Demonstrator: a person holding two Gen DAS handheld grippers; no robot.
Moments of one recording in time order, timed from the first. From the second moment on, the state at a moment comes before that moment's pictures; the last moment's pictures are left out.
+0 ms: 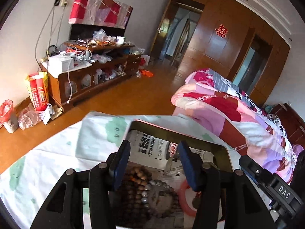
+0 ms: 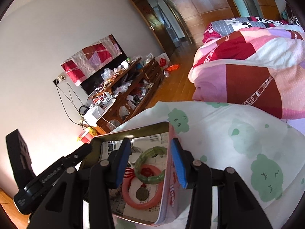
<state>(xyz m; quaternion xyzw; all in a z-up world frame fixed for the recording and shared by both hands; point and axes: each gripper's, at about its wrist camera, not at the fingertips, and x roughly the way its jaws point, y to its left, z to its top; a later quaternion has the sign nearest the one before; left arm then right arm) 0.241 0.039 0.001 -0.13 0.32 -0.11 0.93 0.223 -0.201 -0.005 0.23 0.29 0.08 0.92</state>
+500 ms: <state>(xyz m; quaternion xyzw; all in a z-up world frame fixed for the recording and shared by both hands) 0.186 0.027 -0.004 -0.06 0.31 -0.09 0.94 0.194 -0.184 0.020 0.18 0.29 0.08 0.94</state>
